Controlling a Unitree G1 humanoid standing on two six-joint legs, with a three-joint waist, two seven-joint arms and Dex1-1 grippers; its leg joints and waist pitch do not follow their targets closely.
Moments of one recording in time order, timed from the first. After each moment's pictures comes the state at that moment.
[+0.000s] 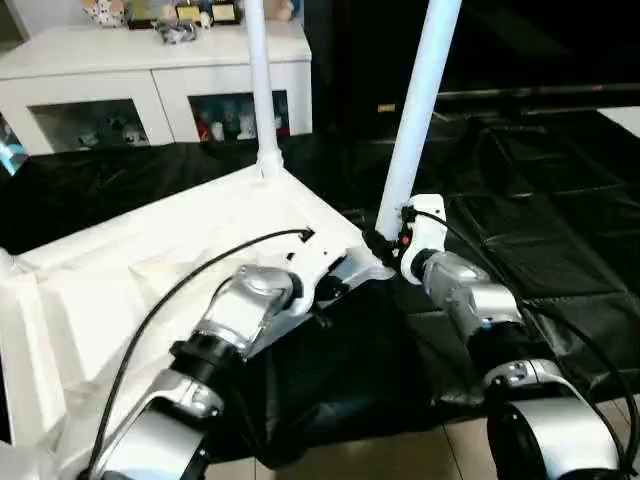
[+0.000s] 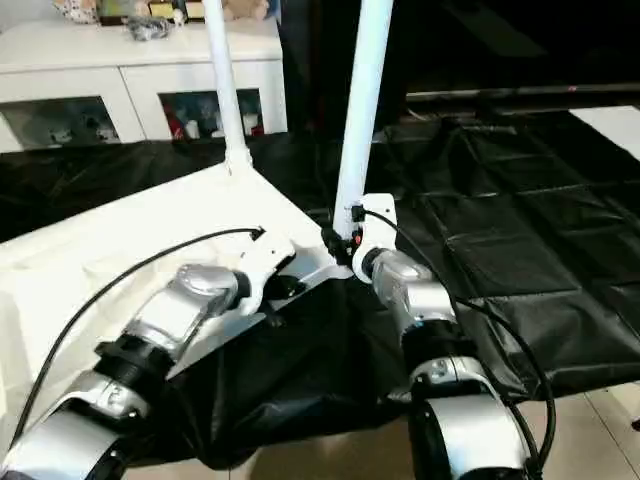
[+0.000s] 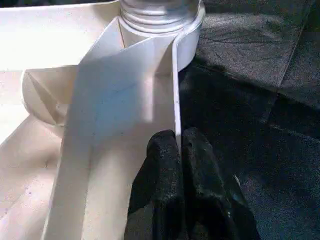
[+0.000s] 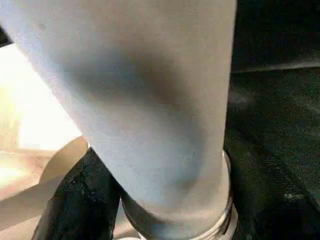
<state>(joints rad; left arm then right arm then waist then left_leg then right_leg) -0.65 0.10 -0.29 0.59 0.07 0.47 -0.67 -0.72 -0.08 -0.06 0.85 0.19 0.30 0.28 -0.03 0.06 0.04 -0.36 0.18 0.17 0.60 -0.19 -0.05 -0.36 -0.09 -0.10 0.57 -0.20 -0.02</state>
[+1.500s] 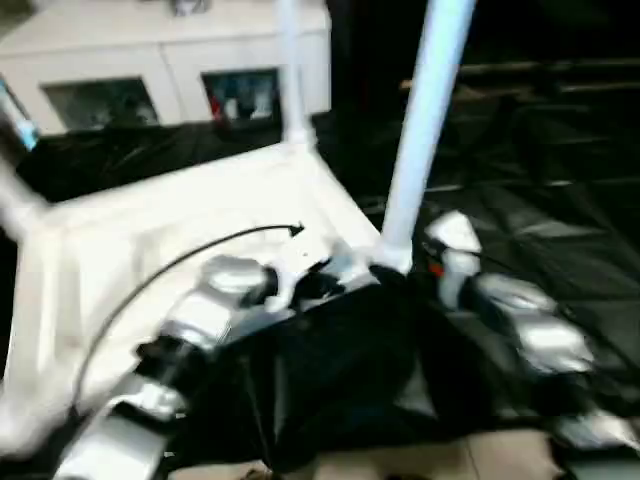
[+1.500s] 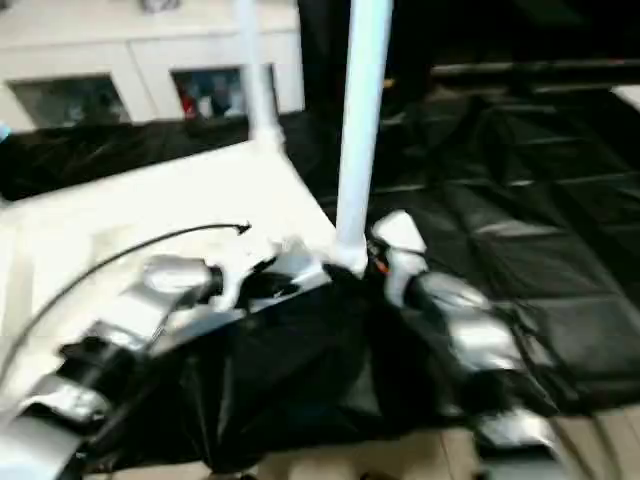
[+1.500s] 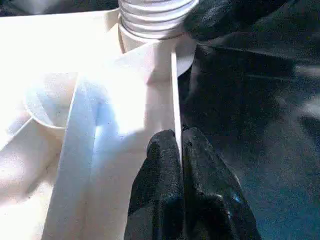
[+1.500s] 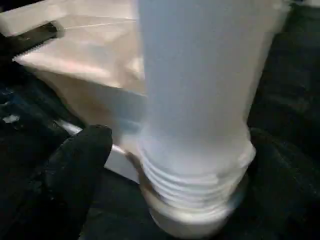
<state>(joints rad) -0.61 0.28 -0.30 0.51 0.01 0.18 -1.03 -0.41 -0.41 0.06 0.35 0.20 0.19 0.91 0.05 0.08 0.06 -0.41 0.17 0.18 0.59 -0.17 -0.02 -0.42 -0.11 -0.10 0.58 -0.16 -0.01</state>
